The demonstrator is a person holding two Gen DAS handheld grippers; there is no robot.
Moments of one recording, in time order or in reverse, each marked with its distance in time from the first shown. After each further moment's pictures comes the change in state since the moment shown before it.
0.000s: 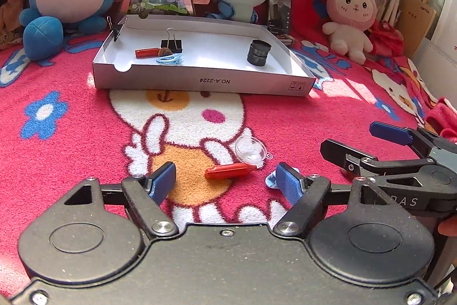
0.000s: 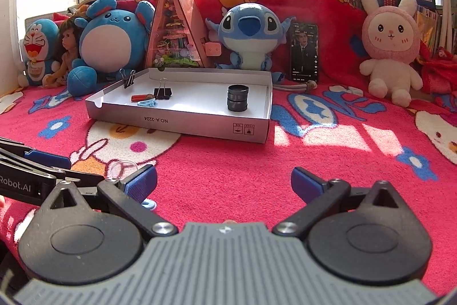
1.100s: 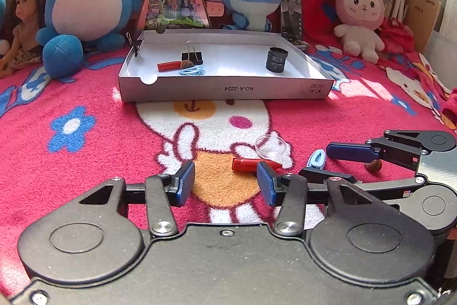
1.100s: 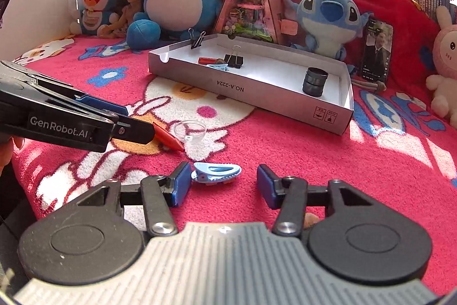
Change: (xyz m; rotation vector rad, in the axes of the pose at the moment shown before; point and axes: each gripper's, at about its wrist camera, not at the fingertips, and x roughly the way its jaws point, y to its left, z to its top) left arm -0.011 0.010 -0.008 0.064 -0.065 0.084; right arm 0.021 0.042 -0.007 -0.195 0.097 0.214
